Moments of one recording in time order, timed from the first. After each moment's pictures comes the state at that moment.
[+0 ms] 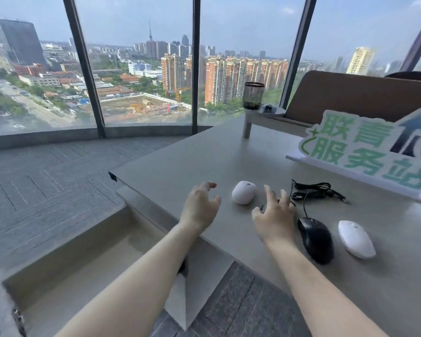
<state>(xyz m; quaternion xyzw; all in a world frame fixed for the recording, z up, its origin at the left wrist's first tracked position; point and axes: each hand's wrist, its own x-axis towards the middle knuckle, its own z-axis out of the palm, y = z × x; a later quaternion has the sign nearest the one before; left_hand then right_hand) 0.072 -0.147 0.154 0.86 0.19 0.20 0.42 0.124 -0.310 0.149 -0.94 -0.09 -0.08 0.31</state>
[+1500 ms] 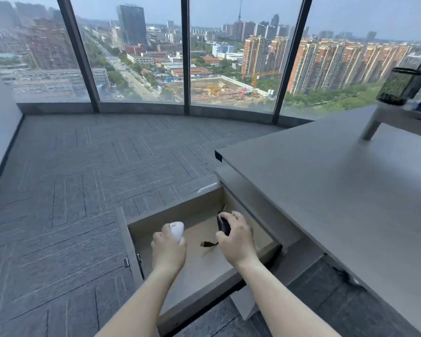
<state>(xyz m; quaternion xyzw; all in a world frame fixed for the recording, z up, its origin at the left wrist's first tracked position) -0.139 0.041 0.011 0.75 0.57 0.13 0.31 -0.020 -0.070 0.058 -0.84 -0.36 0.16 0.37</state>
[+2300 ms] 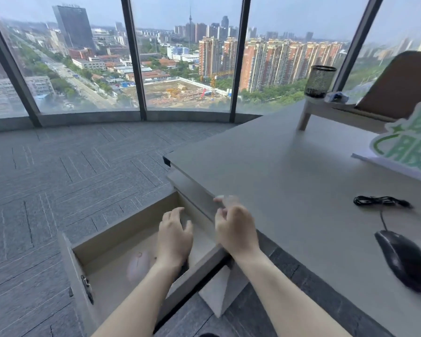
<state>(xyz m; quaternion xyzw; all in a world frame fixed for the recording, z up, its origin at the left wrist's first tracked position) -0.050 -0.035 0.073 0.82 0.38 0.23 0.36 0.029 -0.148 0.120 -0.84 -0.35 -0.03 0.41</state>
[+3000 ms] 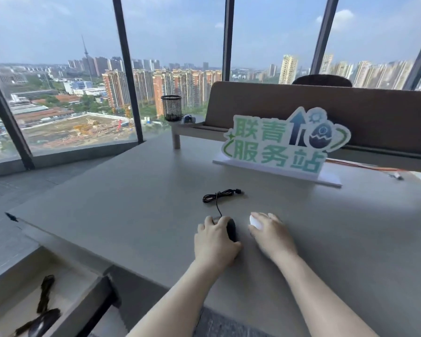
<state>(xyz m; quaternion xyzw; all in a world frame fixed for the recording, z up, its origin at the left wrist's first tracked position) 0.115 -0.364 0.140 0.96 0.11 0.04 0.27 0.179 -0.508 0.119 -0.96 -0.05 -0.03 0.27</state>
